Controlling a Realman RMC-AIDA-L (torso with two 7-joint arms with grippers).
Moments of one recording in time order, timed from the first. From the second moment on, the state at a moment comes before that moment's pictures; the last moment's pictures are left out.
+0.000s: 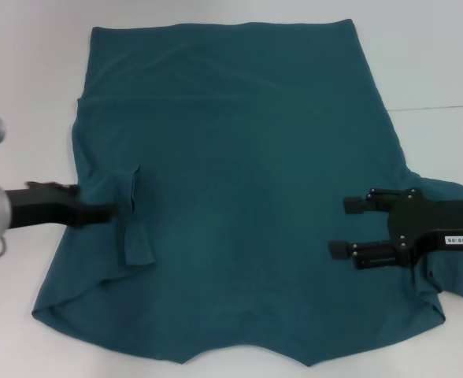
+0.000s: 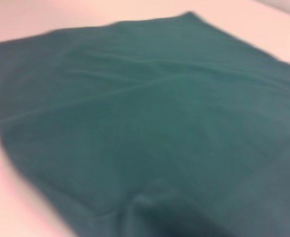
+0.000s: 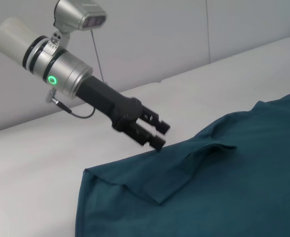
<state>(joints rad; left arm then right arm) -0.55 -2.15 0.90 0.97 2.32 1.03 -1.97 0.49 2.09 -0.66 -0.94 -2.10 -1.65 1.50</state>
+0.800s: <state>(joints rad) -0.60 -2.17 1.00 0.80 2.46 0.77 -1.96 0.50 2.09 -0.66 -0.91 -2.08 -1.64 1.49</state>
